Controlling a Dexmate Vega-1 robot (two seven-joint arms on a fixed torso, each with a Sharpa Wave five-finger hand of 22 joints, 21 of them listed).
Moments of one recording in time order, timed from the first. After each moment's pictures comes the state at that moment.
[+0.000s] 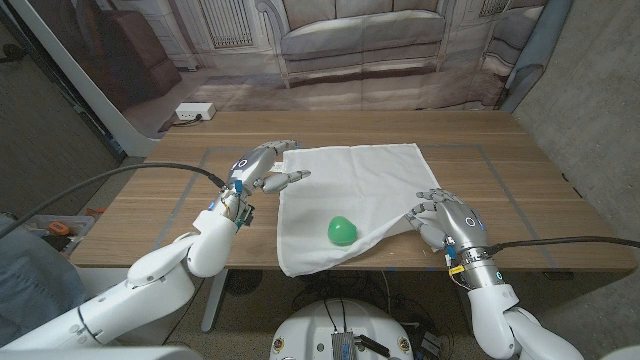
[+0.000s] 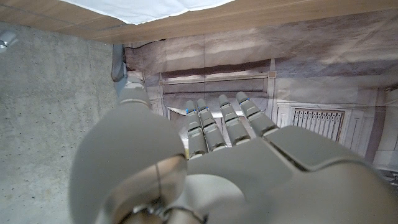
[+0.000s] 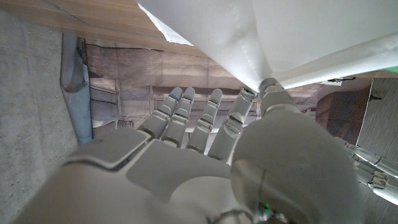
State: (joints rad) left arm 1.35 0.97 0.34 -2.24 0.49 0.23 0.51; left_hand 0.89 0.02 0.06 -0.03 0.21 0.43 -0.07 0.21 0.19 0.43 -0.14 0.21 0.20 0.33 -0.04 0.19 0.18 0.22 0.05 0.20 0.19; right arm -1.62 -0.89 -0.38 -2.21 -0.69 -0.46 -0.70; right_hand 0.88 0.04 0.30 -0.13 0.32 1.06 -0.22 0.40 0.21 0.56 -0.12 0.22 0.18 0.42 0.02 0.18 0.17 0.29 0.04 0.22 0.19
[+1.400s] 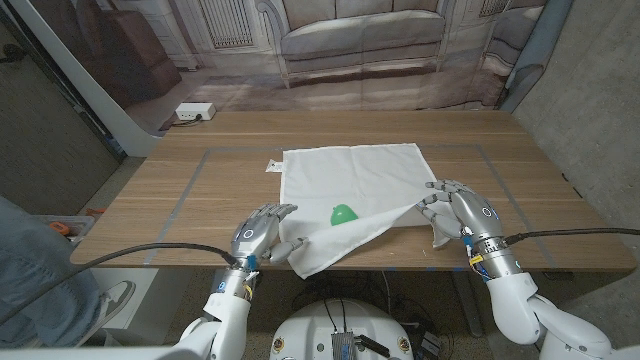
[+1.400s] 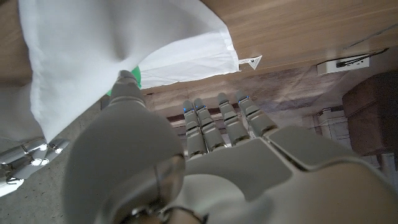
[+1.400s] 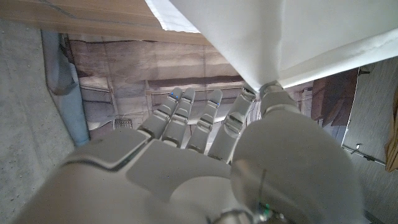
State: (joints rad) left arm 1.59 0.82 0.51 -2.26 0.84 0.56 0.56; left_hand 0.90 -0.03 0.04 -0.06 0.24 0.45 -0.08 0.21 0.19 0.46 -0.17 0.21 0.20 0.36 -0.04 0.19 0.18 0.24 0.05 0.21 0.19; right arm -1.65 -0.93 -0.22 -2.10 -0.58 -0.18 -0.73; right_hand 0.87 0.04 0.31 -0.13 0.30 1.06 -0.23 0.40 0.20 0.56 -0.12 0.22 0.18 0.42 0.02 0.18 0.17 0.29 0.04 0.22 0.19
